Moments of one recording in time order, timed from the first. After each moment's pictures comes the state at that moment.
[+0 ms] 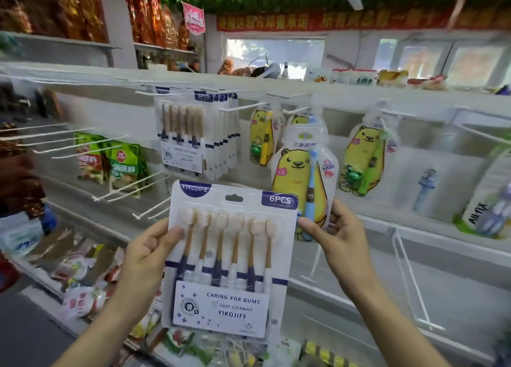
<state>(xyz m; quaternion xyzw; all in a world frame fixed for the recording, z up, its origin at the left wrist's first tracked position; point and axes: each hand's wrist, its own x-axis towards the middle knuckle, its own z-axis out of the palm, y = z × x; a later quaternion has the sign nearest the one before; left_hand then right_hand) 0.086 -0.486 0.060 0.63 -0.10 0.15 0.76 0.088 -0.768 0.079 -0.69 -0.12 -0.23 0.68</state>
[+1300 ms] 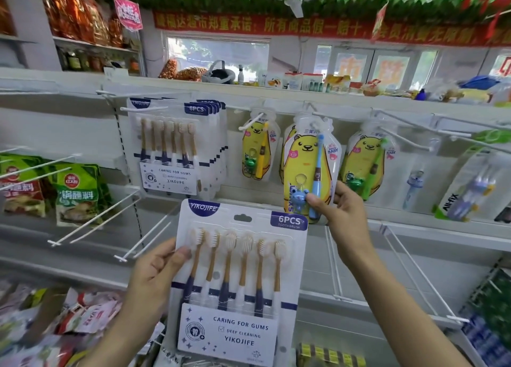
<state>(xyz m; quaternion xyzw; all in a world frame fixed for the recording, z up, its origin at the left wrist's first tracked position) 0.168 -0.430 0.056 0.63 -0.16 0.02 0.76 0.154 -0.724 0.108 -0.69 0.01 -0.32 0.65</state>
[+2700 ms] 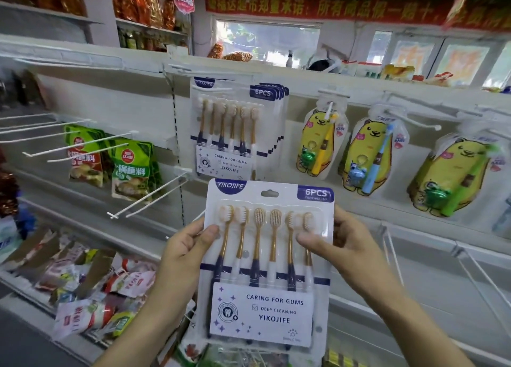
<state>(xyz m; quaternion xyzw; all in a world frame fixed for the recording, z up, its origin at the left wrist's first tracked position) 0.197 -0.397 0.054 0.61 -0.11 0.04 0.78 0.156 -0.635 0.101 -0.78 -0.10 -0.11 0.61</state>
